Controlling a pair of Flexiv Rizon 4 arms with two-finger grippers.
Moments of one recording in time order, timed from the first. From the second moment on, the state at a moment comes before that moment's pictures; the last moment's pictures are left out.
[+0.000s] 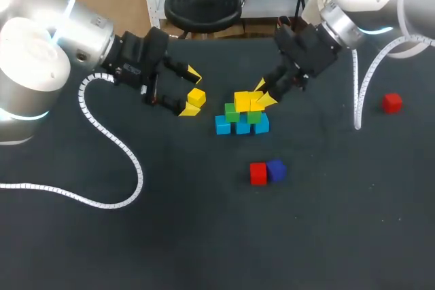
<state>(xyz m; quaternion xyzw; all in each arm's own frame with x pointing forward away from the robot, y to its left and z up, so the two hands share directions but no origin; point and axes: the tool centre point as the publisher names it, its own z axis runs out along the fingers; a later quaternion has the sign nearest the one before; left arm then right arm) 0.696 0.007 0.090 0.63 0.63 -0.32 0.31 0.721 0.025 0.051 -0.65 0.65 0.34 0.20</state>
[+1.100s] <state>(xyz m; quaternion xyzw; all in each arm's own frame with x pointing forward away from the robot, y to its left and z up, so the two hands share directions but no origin) 0.696 0.007 0.090 0.63 0.63 -0.32 0.31 0.715 0.029 0.057 -0.66 0.66 0.30 0.20</state>
